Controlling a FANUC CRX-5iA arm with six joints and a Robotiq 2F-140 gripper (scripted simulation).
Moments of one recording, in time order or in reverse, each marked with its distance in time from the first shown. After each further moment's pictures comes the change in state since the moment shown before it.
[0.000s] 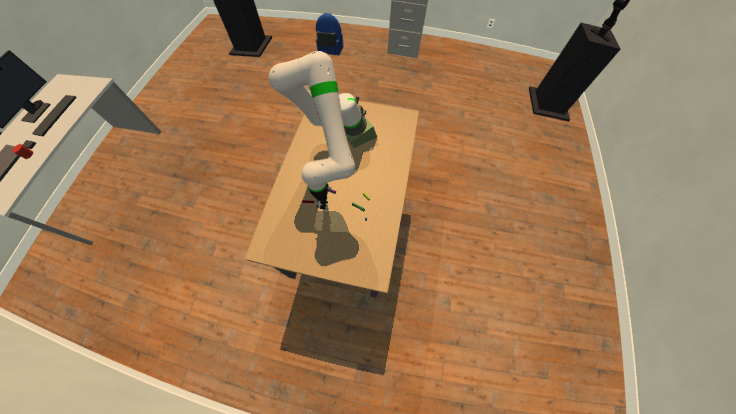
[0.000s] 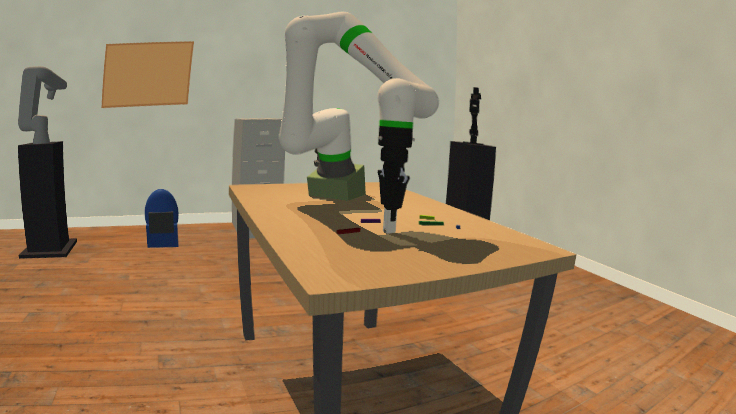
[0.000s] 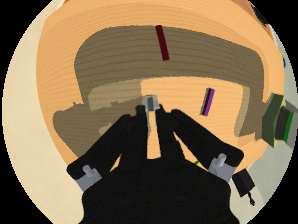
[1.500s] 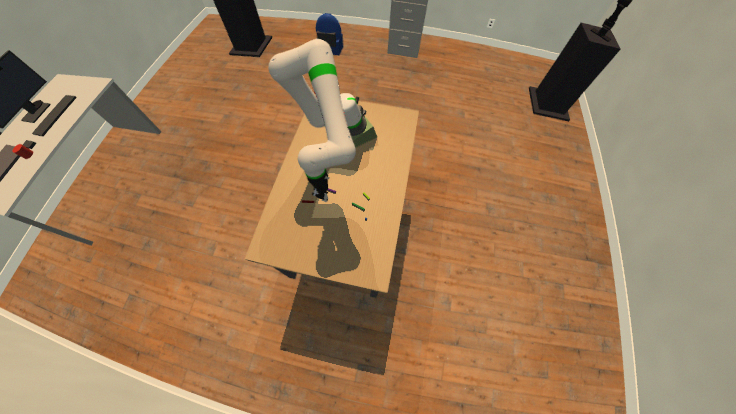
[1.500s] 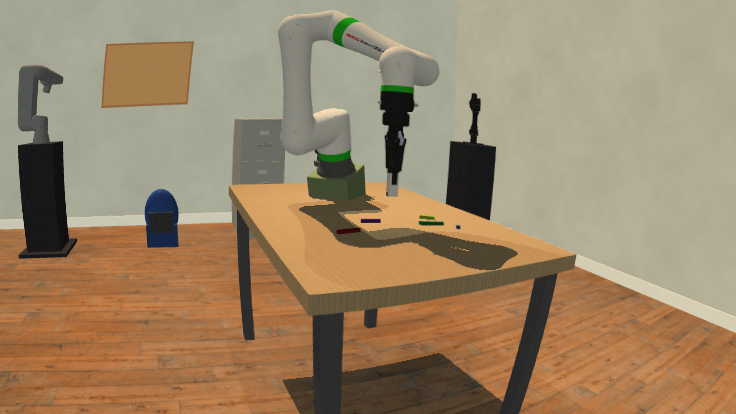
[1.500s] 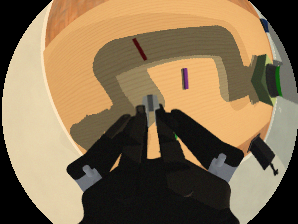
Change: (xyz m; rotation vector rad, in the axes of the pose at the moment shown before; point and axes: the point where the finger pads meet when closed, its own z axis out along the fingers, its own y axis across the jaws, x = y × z) arm -0.008 0.012 -0.100 -0.007 -0.012 0.276
